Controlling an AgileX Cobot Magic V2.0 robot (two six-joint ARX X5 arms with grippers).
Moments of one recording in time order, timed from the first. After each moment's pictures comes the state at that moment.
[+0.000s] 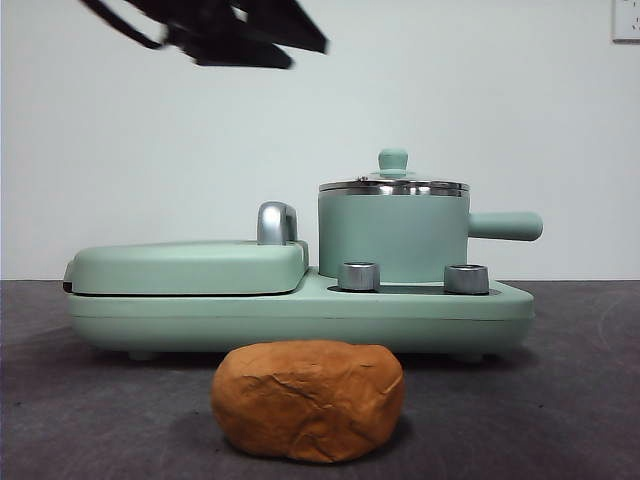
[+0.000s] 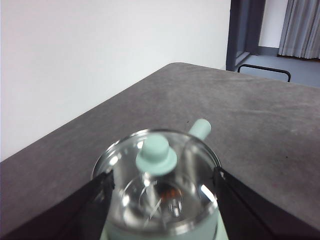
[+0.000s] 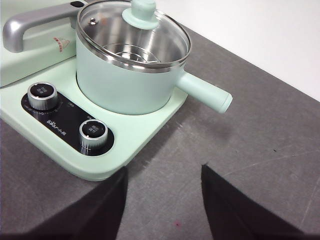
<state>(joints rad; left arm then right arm) -0.52 1.46 1.09 0.20 0.39 0.18 0.12 0.53 0.55 -0.41 -0.28 -0.38</state>
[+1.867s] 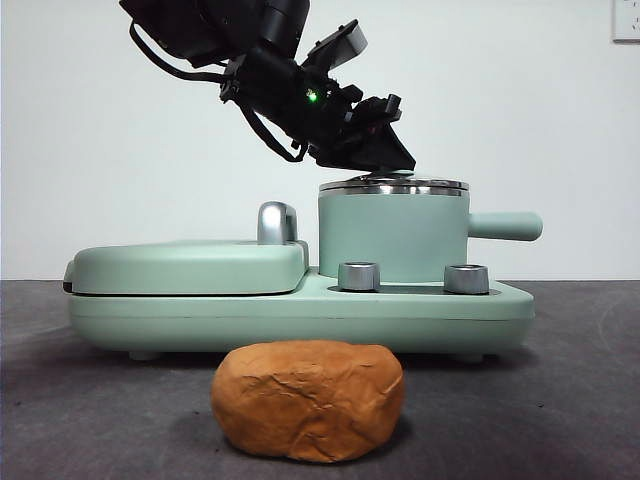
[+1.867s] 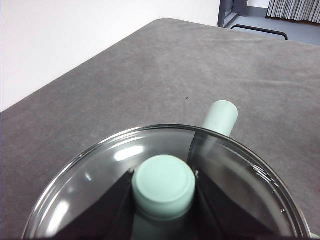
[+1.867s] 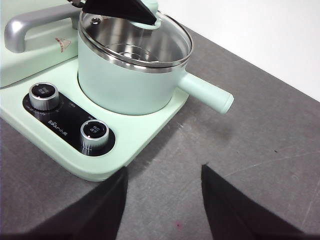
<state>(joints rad) -0.59 1.99 1.53 0.13 0.37 0.21 0.13 0.53 0.55 -0.41 -0.28 -0.38</state>
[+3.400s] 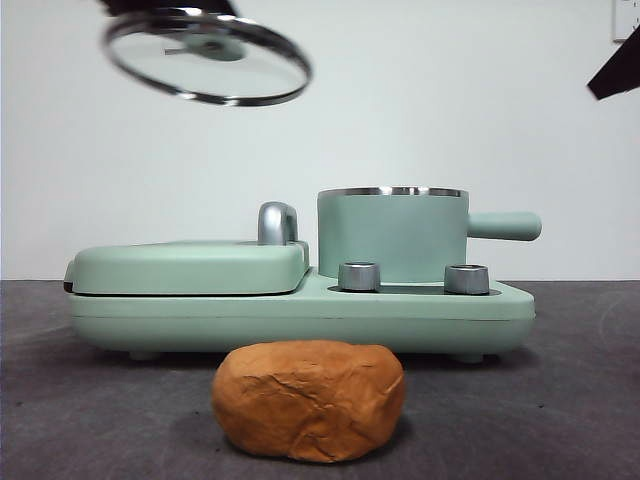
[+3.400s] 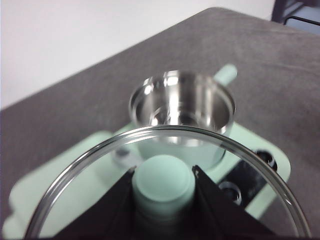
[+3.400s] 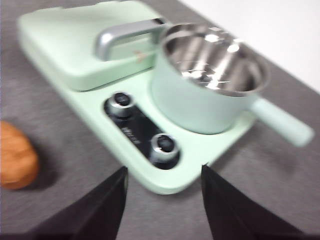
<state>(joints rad) -0.50 1.12 1.00 -0.24 0.19 0.16 0.37 0.56 0.55 -0.43 -0.29 -0.38</state>
